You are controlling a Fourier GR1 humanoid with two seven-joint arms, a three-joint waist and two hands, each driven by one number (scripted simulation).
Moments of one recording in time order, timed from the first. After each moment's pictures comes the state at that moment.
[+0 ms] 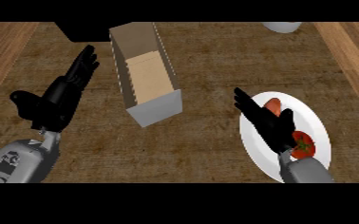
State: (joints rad) left arm -0.26 0.49 -0.27 -1.58 0.31 0.22 0.11; right arm -0.16 -0.28 0.31 -1.36 -0.26 0.12 0.08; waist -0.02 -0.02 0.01
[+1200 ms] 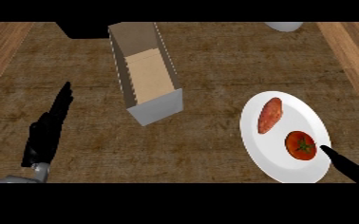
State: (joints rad) left arm -0.02 0.51 -0.25 -1.51 0.15 0.36 0.05; right arm 0.29 -0.36 -0.15 -1.65 0.23 -0.70 -0.17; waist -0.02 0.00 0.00
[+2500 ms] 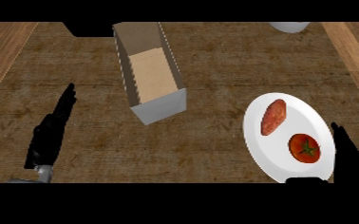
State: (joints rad) left arm 0.00 0.44 -0.20 -1.54 0.07 0.30 0.07; right arm 0.26 -0.40 0.20 -1.96 0.79 -0.12 0.92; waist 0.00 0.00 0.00
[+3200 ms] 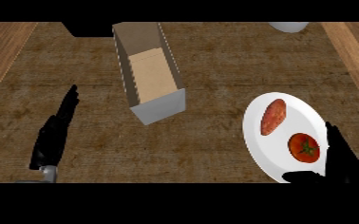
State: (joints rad) left arm 0.02 0.34 -0.12 -1.53 -0.03 0.23 0.07; right arm 0.24 -0.29 0.13 -1.84 0.85 -0.09 0.83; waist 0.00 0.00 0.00
